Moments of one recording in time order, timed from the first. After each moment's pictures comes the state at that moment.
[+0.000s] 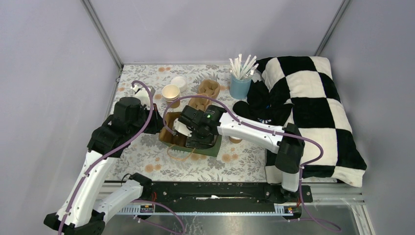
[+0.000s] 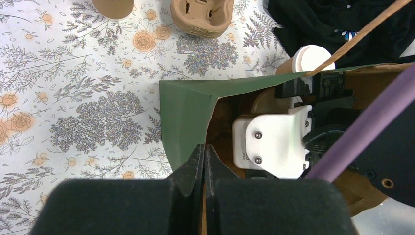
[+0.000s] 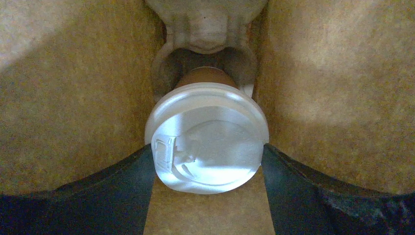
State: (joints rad) left arm -0.41 0.83 1.18 -0.96 0.08 -0.34; right arm 1.13 1.88 1.75 -1.12 0.14 -0.36
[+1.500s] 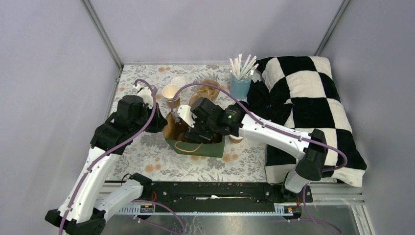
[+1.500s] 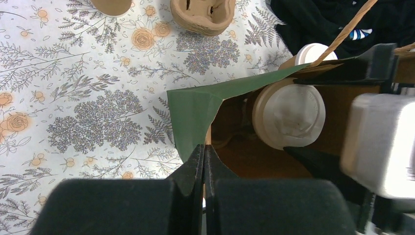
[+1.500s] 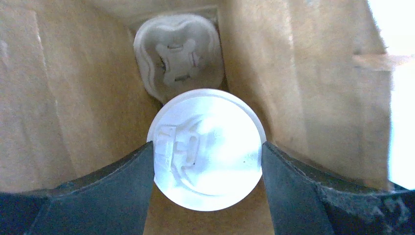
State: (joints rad) left arm -0.41 0.86 1.17 -0.94 0.08 -0.34; right arm 1.09 1.67 1.57 -0.81 0.04 -0.30
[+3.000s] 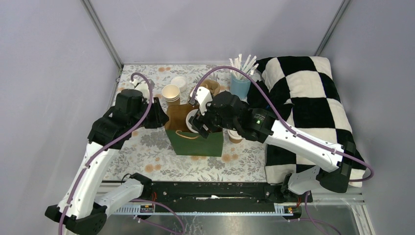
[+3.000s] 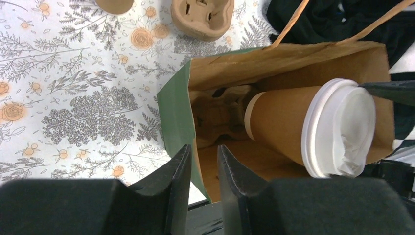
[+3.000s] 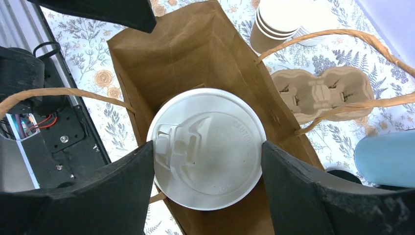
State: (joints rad) left arm -0.41 0.92 1.27 -1.01 0.06 -0.41; right arm 1.09 1.41 1.46 -0.54 0.07 -0.07
